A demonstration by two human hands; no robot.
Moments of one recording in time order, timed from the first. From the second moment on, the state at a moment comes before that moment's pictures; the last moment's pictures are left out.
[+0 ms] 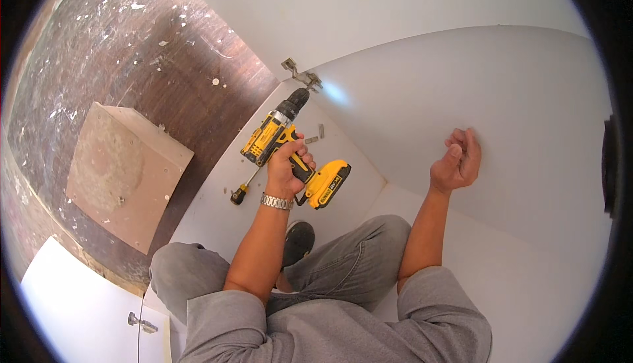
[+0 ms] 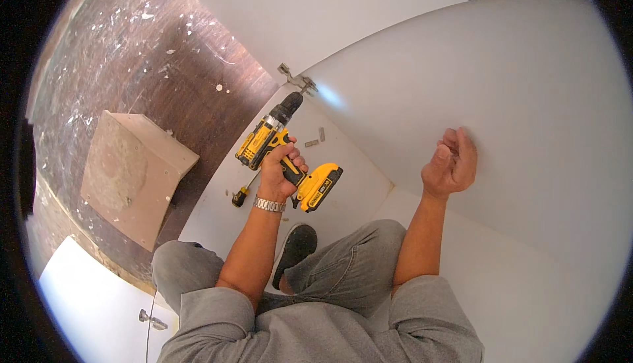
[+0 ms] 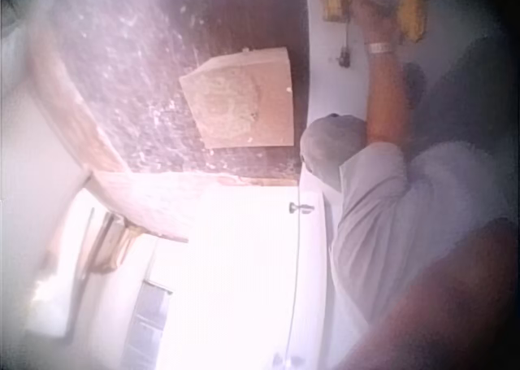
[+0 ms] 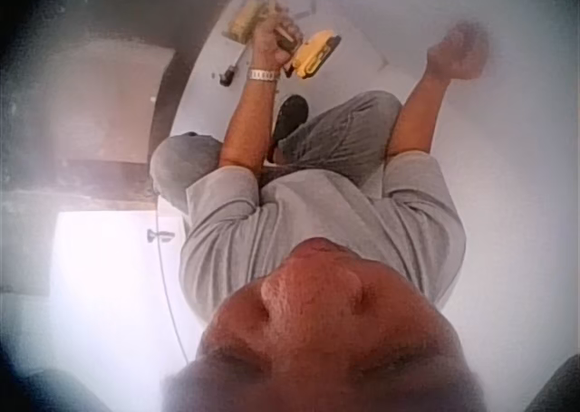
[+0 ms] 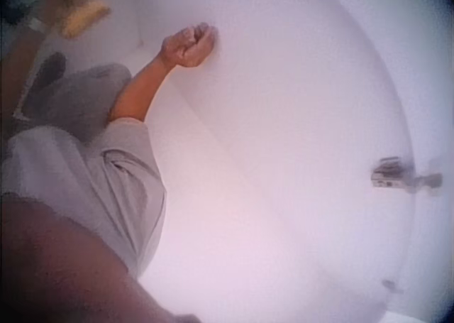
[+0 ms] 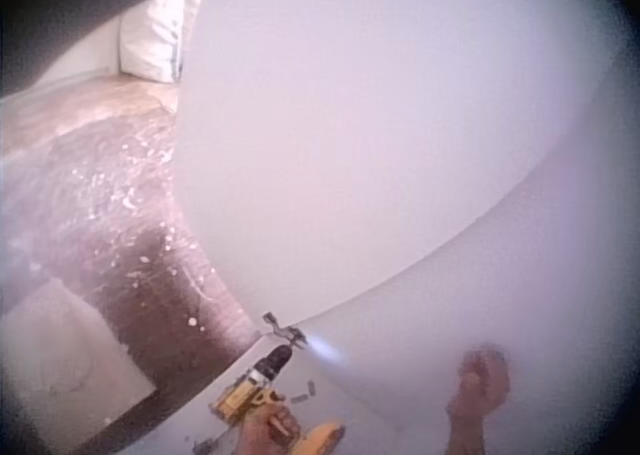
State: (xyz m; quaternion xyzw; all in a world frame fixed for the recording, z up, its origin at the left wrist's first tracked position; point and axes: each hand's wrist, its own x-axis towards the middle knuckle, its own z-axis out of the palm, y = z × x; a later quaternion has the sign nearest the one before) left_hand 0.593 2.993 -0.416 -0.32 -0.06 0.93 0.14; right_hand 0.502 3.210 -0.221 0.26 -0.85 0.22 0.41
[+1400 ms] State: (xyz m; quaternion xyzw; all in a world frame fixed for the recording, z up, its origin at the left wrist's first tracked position) left_hand 0.600 2.999 -0.437 -0.27 0.04 0.96 0.09; right_hand 0.489 3.206 -0.217 0.27 -0.83 0.22 0.44
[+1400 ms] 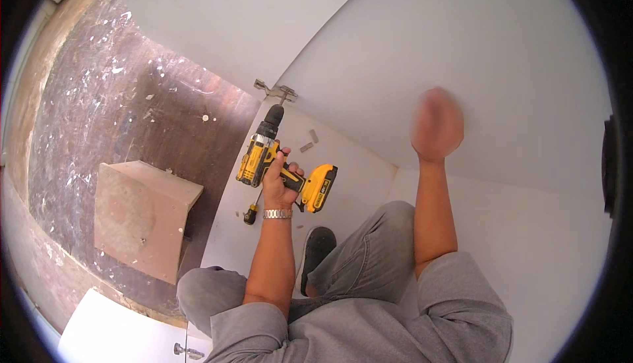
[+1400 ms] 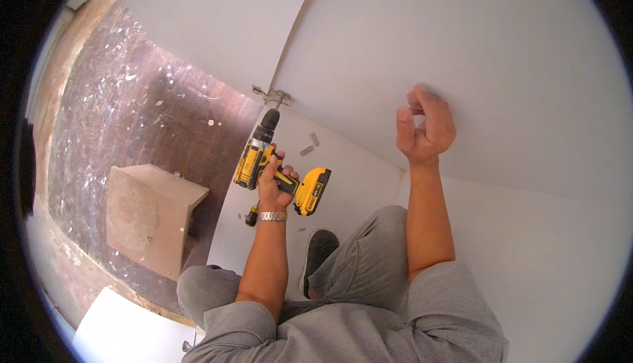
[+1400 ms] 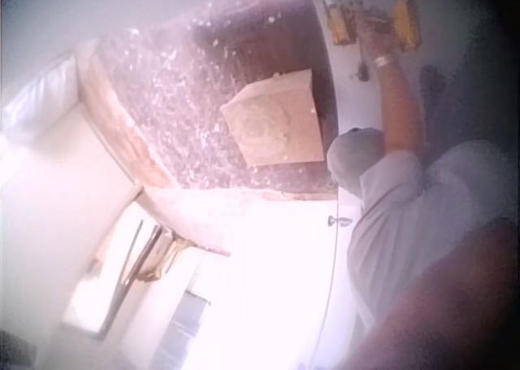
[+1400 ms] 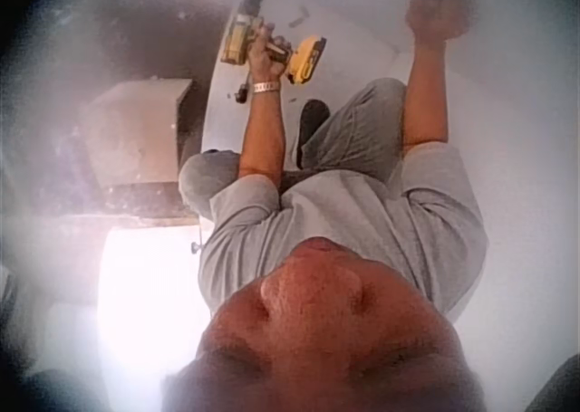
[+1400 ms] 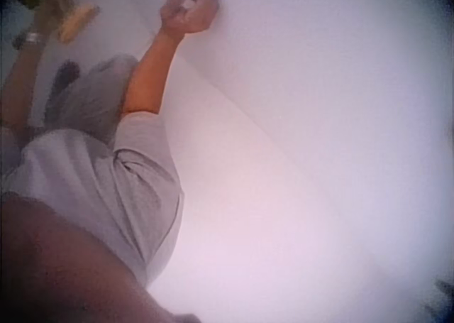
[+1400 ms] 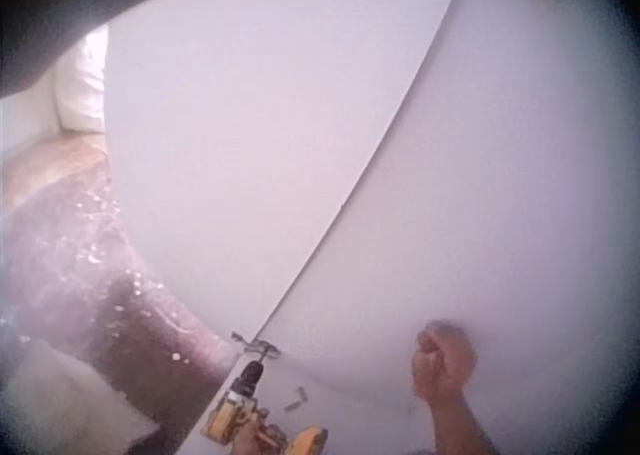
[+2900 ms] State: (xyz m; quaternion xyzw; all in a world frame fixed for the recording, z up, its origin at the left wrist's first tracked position) left_hand 0.599 3.009 -0.429 -0.26 -0.01 0.96 0.11; right_hand 0.491 3.200 -0.216 0.26 -0.81 0.28 0.44
